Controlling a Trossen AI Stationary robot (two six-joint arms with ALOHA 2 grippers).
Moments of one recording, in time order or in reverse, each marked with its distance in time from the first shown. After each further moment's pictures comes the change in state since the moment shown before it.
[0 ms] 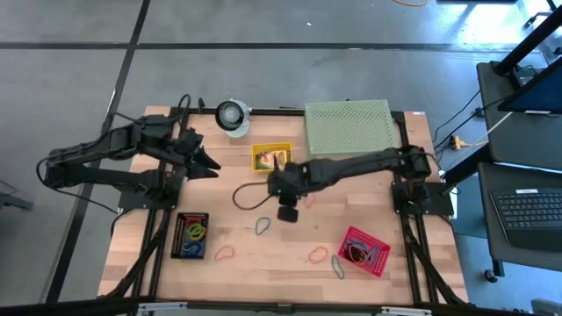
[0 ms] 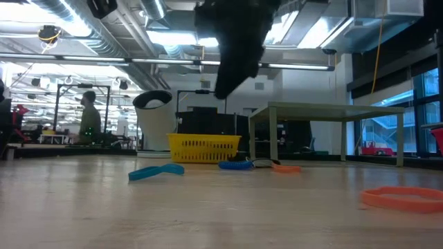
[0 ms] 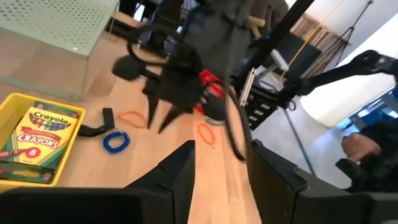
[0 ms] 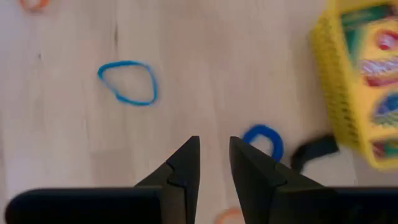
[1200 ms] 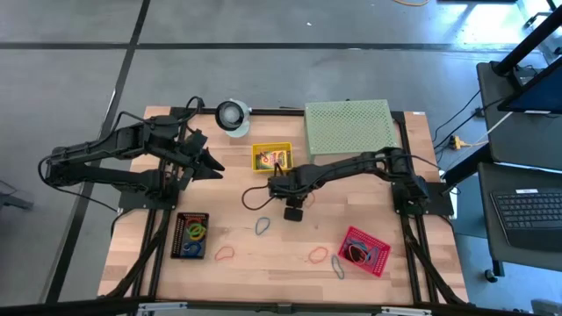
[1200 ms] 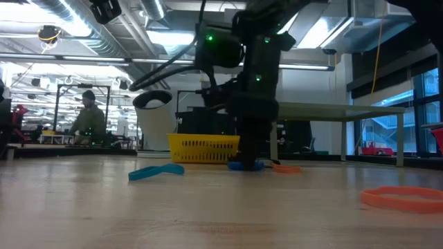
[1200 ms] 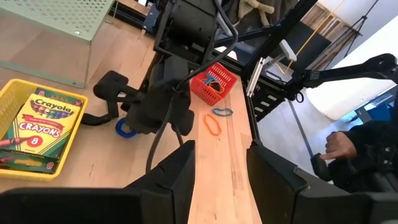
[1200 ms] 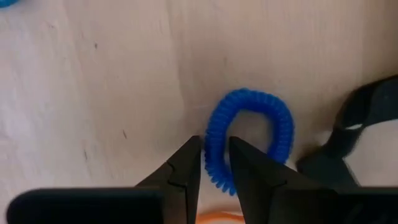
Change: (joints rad) left arm 0.000 0.040 0.000 -0.009 0.000 0.006; right arm -0.039 0.170 -0.119 0.004 -0.044 -0.016
